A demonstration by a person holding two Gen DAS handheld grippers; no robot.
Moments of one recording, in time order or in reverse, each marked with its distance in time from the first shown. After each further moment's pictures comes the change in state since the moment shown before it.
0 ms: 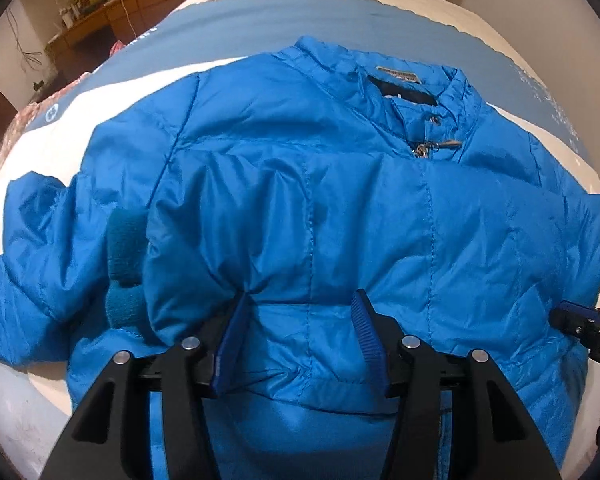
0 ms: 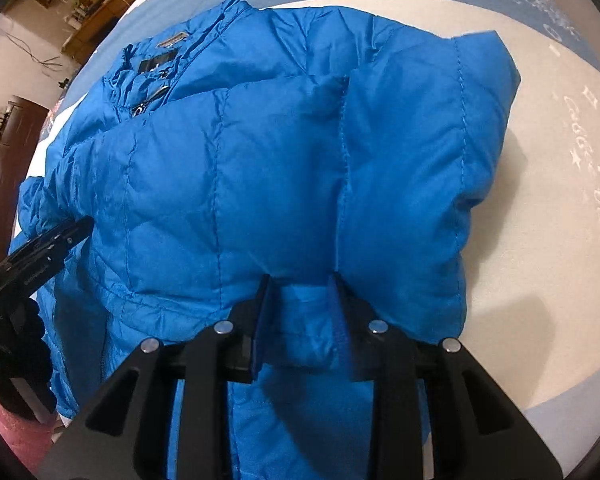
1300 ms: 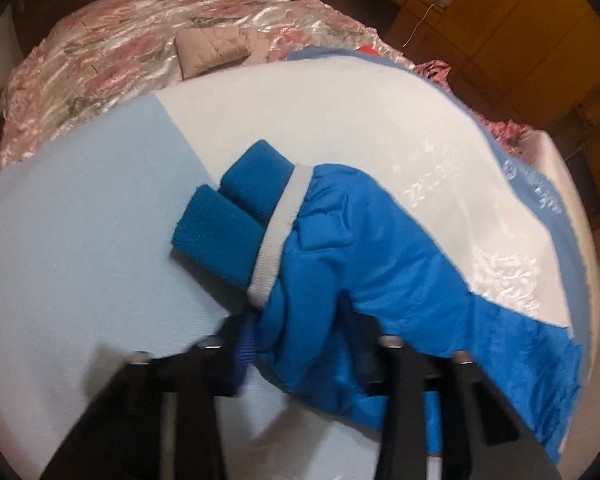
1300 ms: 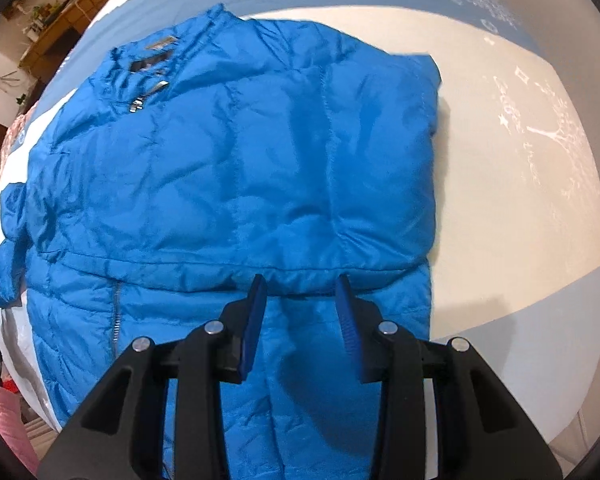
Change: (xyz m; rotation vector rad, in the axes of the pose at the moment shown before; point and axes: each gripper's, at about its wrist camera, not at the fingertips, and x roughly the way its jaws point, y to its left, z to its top) left arm -0.054 0.488 -0.131 -0.908 -0.129 0.053; right arm -0.019 0.025 -0.047 0.098 0.000 -0.179
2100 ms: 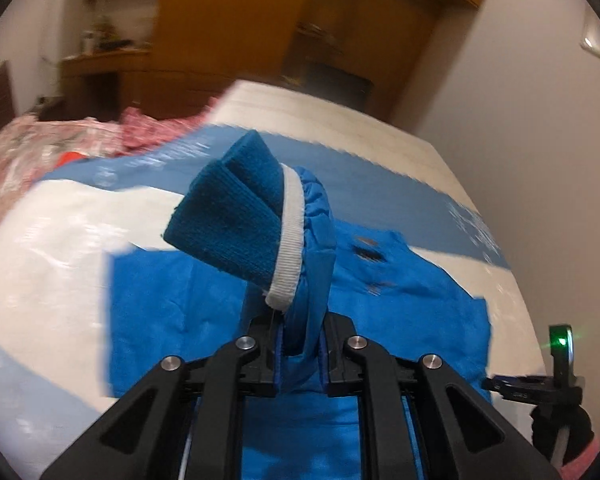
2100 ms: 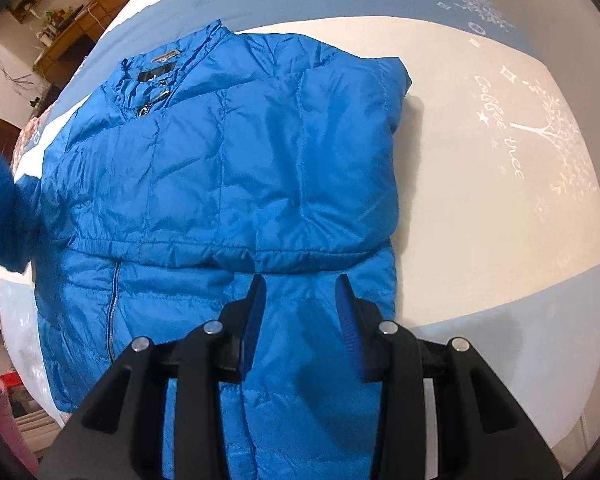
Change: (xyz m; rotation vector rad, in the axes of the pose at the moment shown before) left arm -0.126 -0.347 -0.229 0.770 -0.098 -0.455; right arm -0.032 -0.034 -0.016 -0.038 -0.064 0.066
